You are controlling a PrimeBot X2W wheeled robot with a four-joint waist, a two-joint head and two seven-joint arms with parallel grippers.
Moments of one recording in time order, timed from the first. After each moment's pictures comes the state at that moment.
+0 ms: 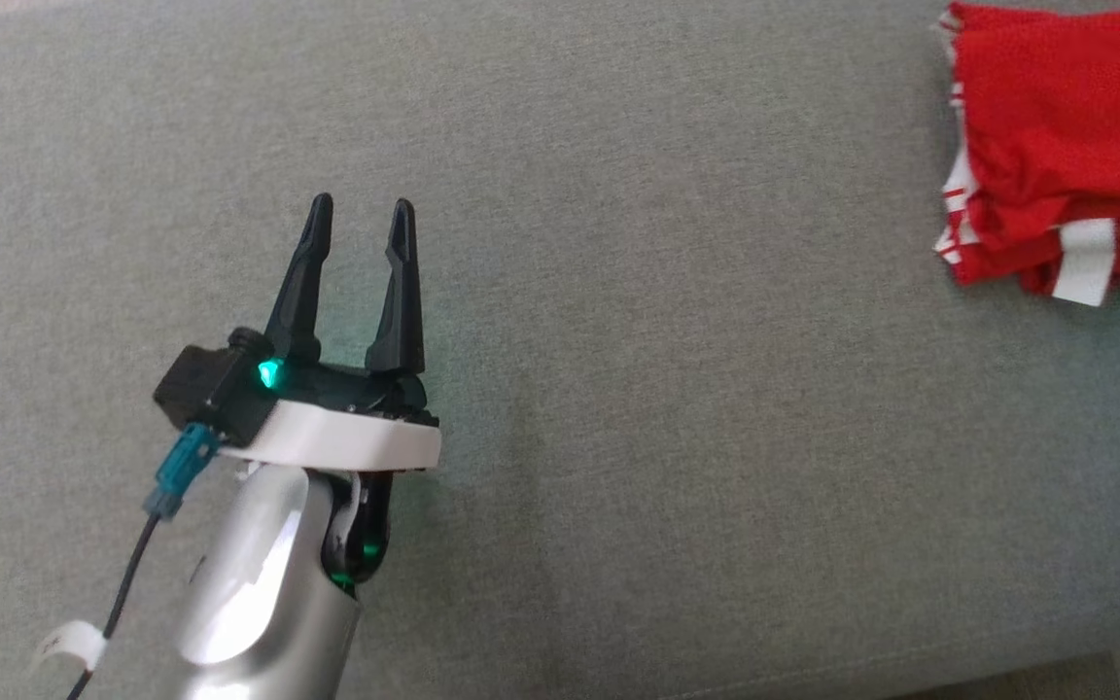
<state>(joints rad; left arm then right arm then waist) -0.39 0.04 -0.29 0.26 -0.39 -0.09 -0.26 -0.77 -0.60 0.17 0.90 0.09 0.13 -0.11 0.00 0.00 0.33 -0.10</state>
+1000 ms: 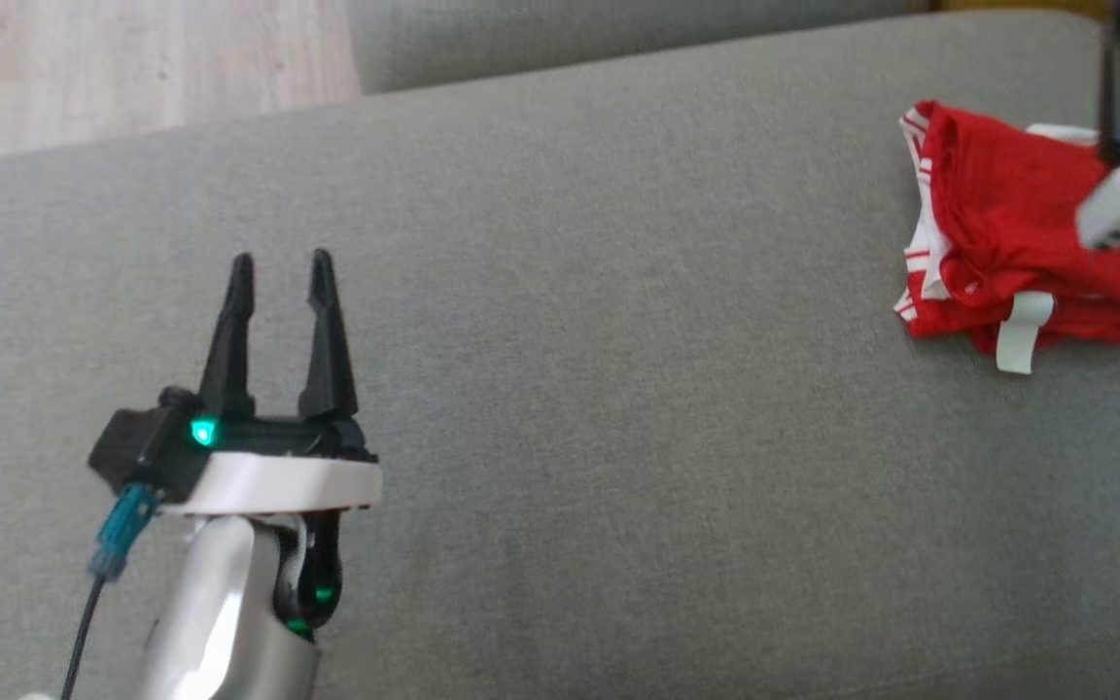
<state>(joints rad) -0.29 0.04 -0.16 0.23 -0.38 -0.09 -0.26 -0.76 -0.34 0.02 0.72 0.04 0.13 -0.19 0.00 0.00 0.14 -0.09</state>
